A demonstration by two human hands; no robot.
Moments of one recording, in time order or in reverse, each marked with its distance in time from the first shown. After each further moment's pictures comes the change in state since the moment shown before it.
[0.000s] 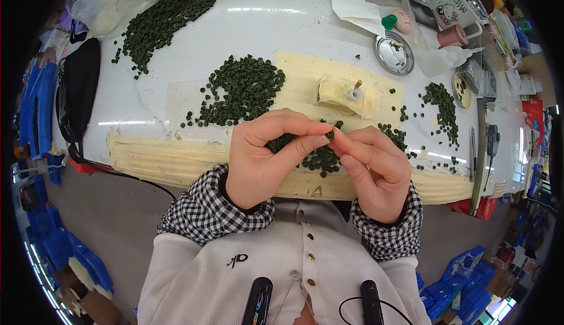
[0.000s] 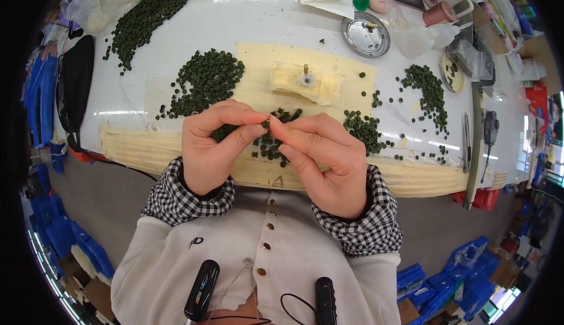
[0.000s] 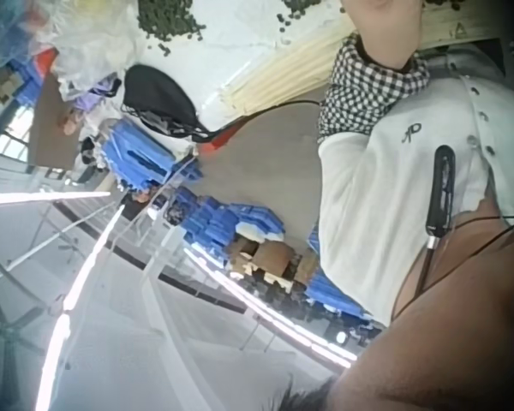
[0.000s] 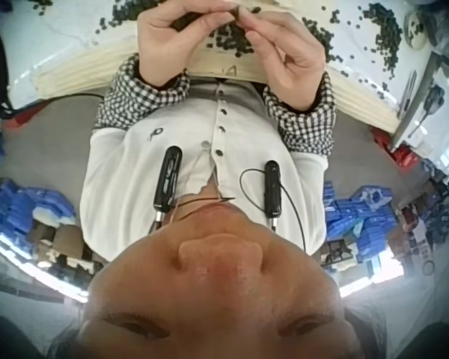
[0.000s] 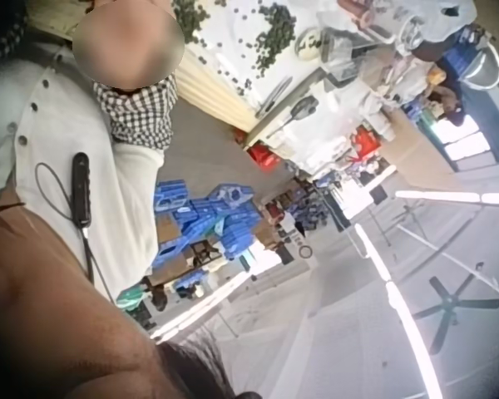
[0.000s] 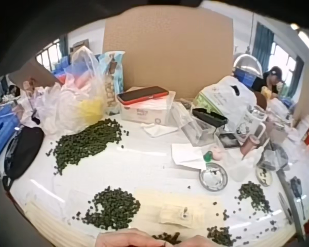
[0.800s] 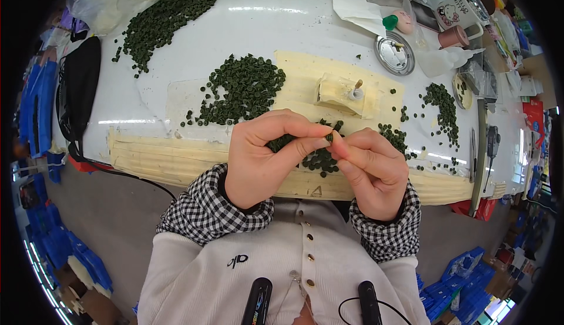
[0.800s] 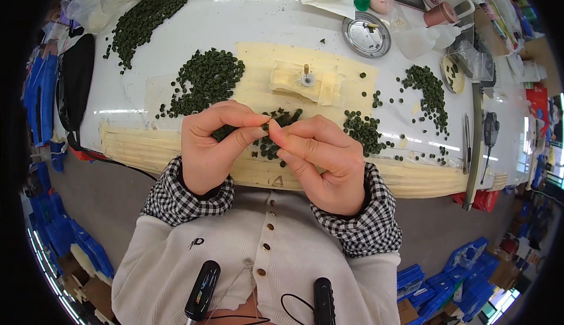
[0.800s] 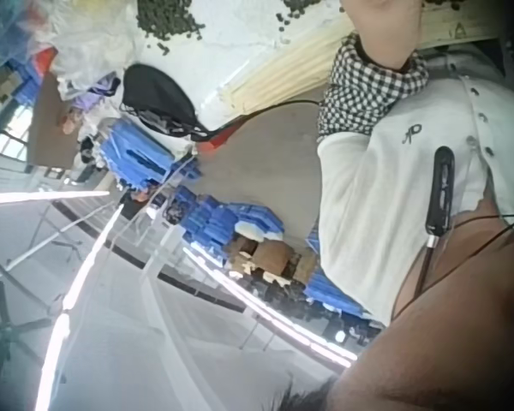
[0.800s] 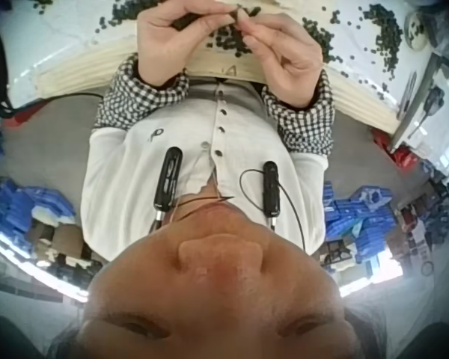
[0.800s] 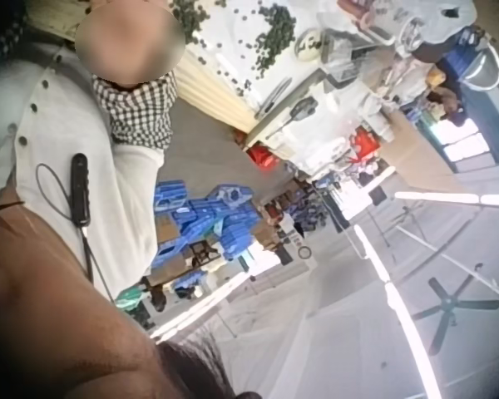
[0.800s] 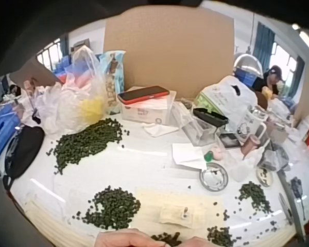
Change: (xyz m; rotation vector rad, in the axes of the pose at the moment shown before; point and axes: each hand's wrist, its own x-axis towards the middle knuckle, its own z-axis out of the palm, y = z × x) left_hand -0.001 -0.002 0.001 -0.010 0.010 0.010; right_hand -0.003 0.007 0.000 0.048 -0.029 -0.052
